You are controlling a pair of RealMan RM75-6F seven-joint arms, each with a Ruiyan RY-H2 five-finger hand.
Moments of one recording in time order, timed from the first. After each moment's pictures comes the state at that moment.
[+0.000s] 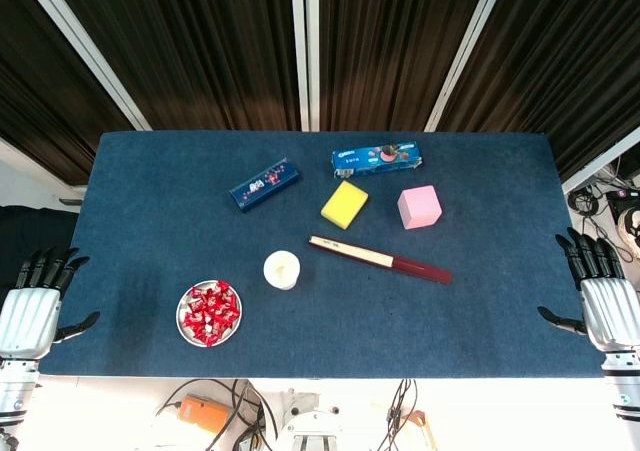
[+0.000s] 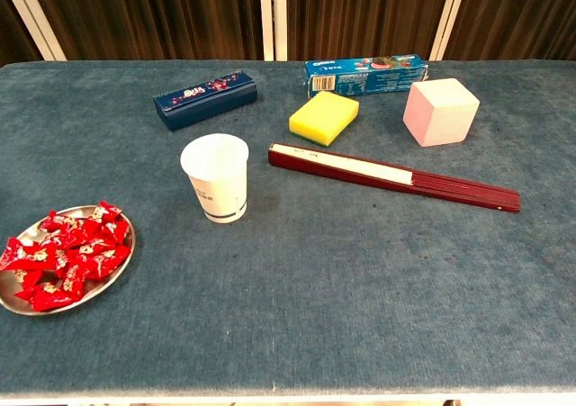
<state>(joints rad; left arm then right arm) -0.06 -1.17 -0.02 -1.56 1.54 1.53 0.07 0.11 -1.04 0.07 -1.66 -1.53 1.47 0.01</state>
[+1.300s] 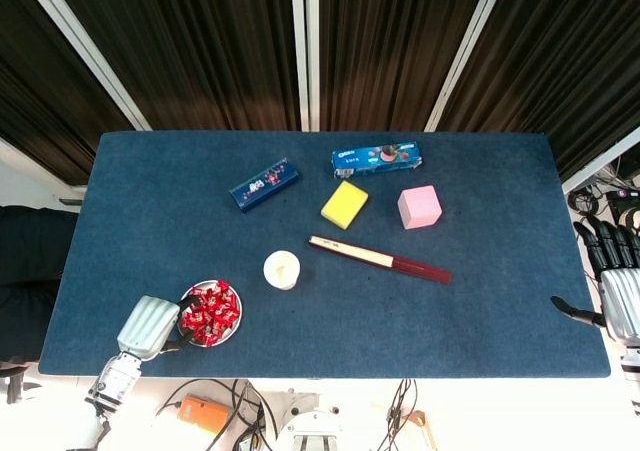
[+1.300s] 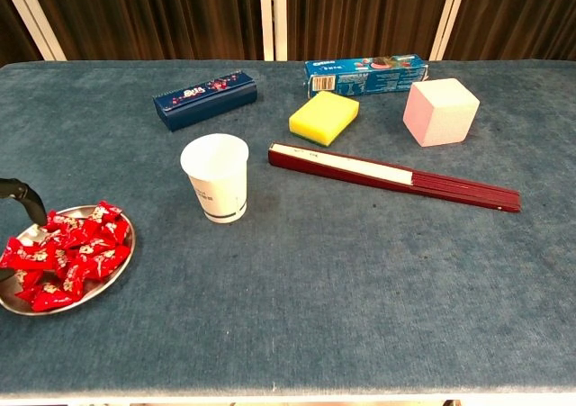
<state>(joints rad) -0.21 -1.40 0.05 -1.61 1.58 1.24 0.27 0.11 -0.96 0.10 -1.70 -1.53 1.50 0.05</state>
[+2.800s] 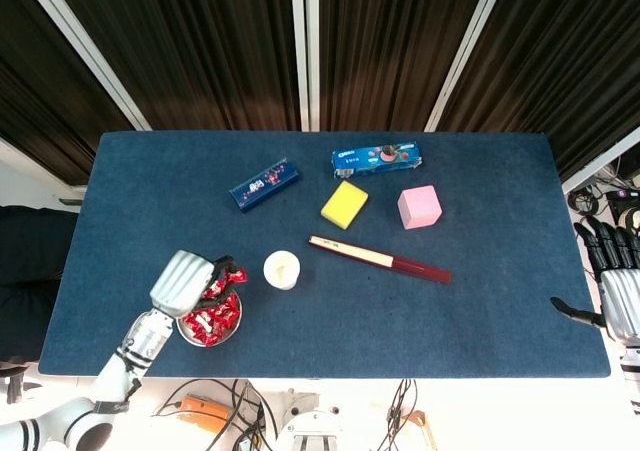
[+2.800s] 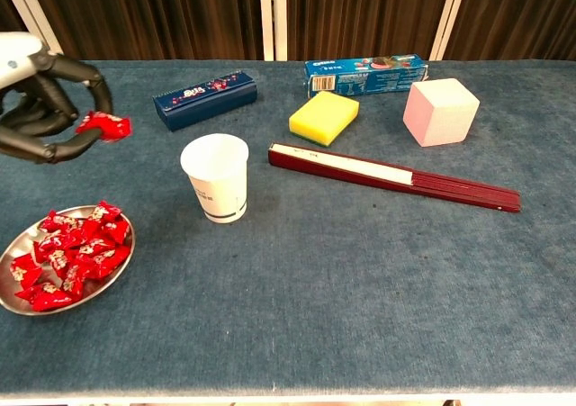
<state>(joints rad) -0.42 -1.41 -0.12 -1.72 1.56 1.17 0.21 0.11 -0.96 0.10 -1.70 -1.53 1.50 0.08</state>
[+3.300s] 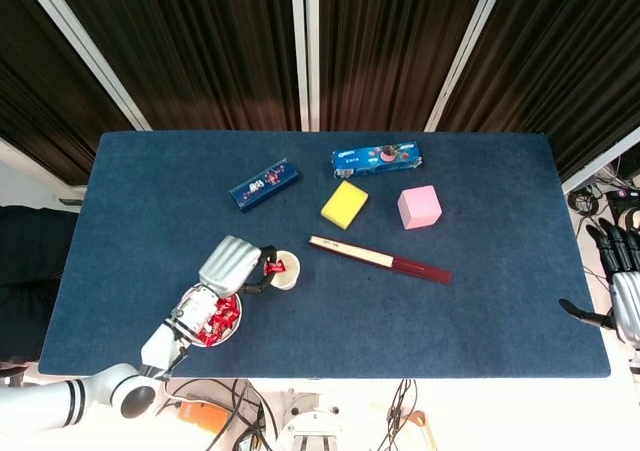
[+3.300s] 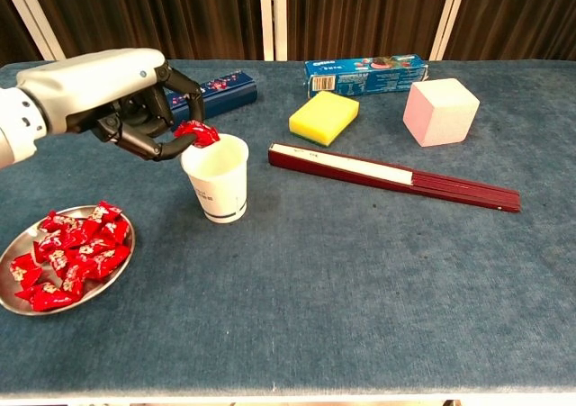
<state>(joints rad) -0.59 -1.52 -0.20 -1.68 1.34 0.99 0.34 0.09 -0.97 0.10 -1.66 -1.50 1.50 0.12</state>
